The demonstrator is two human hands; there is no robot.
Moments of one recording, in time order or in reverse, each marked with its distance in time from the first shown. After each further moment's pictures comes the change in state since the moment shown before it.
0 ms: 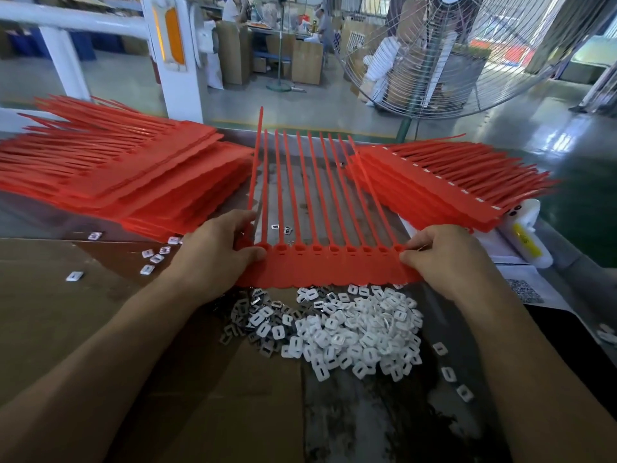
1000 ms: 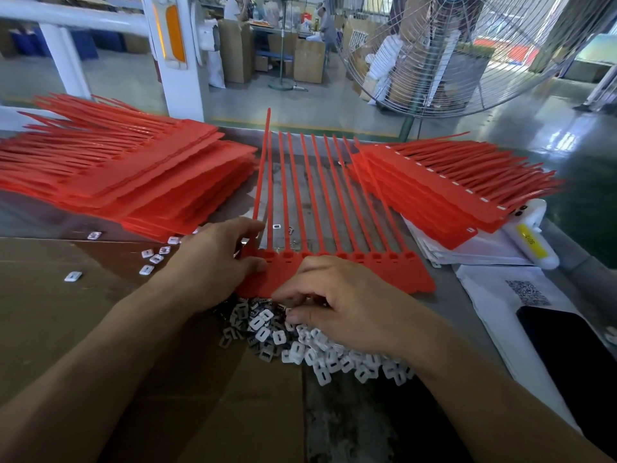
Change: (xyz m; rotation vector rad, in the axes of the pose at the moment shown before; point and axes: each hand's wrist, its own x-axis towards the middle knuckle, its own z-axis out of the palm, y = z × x) left_hand -0.007 0.000 -0.005 0.073 -0.086 0.012; right_hand -0.059 -0.071 0.040 -0.026 -0.496 -0.833
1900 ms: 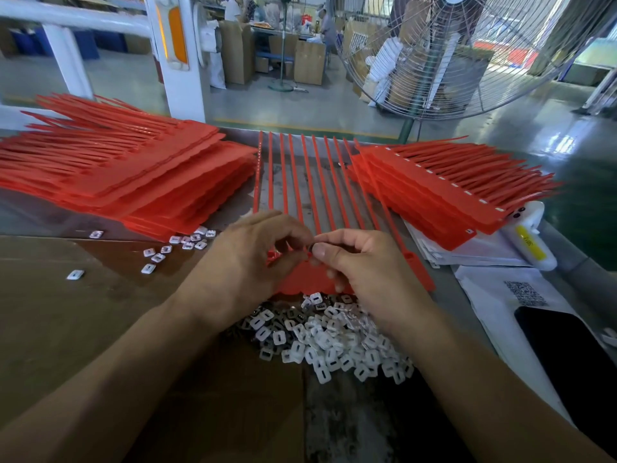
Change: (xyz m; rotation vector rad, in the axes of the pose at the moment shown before) left_hand -0.014 0.034 0.014 -0.070 0.212 0.584; right_hand 0.004 0.013 -0.001 0.833 0.432 0.385
